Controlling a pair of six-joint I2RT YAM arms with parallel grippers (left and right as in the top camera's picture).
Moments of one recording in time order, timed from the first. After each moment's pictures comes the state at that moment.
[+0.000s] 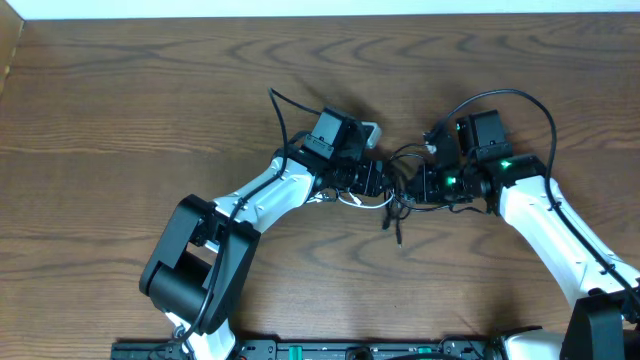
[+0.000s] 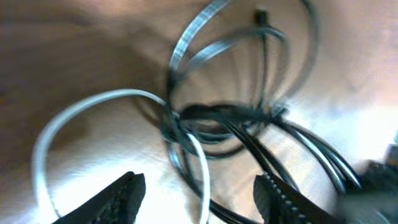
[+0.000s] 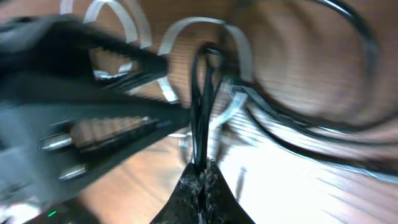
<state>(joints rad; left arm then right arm) -0.54 1.86 1.11 -0.25 0.59 -0.35 0.24 1.50 0.95 -0.65 -0.45 0.30</state>
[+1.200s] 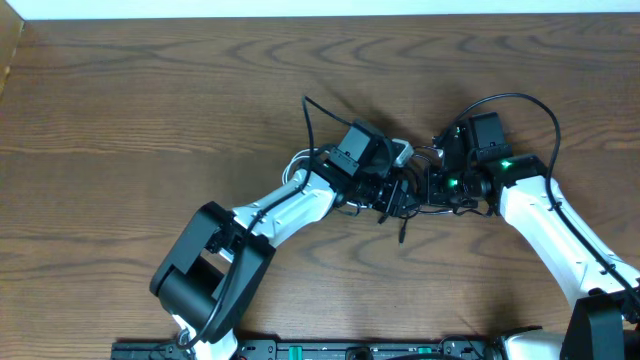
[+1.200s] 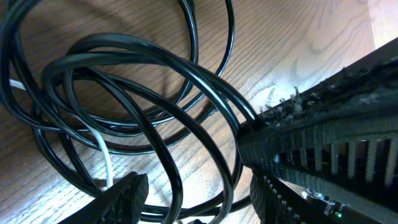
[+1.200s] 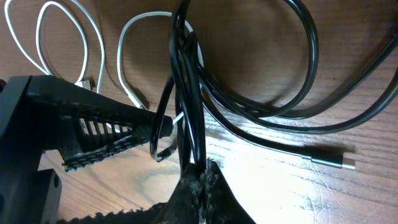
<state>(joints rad) -0.67 1.87 1.11 -0.21 0.61 -0.35 0.24 1.50 0.95 -0.69 -0.37 0.33</state>
